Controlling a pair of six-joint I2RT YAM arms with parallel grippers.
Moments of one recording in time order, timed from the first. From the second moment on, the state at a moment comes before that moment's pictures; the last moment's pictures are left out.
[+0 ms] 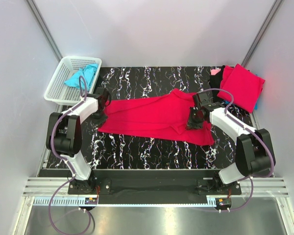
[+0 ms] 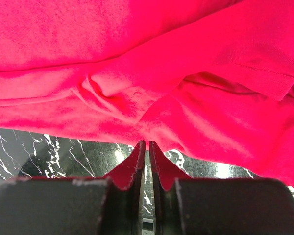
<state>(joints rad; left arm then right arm) -0.16 1.75 1.17 -0.84 -0.36 -0.82 0.31 1.51 1.00 -0.63 -0.10 0.57</state>
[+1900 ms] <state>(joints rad) -0.12 1.97 1.46 -0.85 -0.40 -0.86 0.31 1.46 1.09 -0.71 -0.06 0.54</state>
